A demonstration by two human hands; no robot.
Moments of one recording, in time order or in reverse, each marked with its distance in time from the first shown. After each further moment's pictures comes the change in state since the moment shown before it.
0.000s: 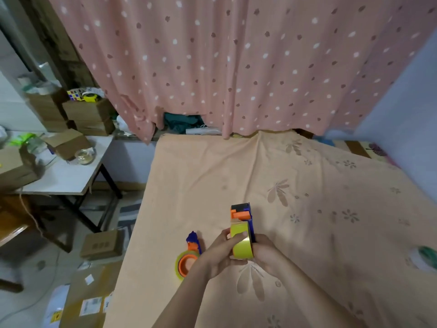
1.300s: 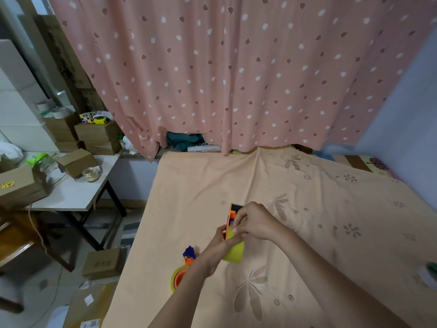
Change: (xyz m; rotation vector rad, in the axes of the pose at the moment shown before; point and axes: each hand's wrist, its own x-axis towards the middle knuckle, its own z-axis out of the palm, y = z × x) left_hand 0.009 0.025 0.022 0.297 0.131 0.152; right_hand -0.015 -0.113 -0.029 -0.798 -0.012 -0.433
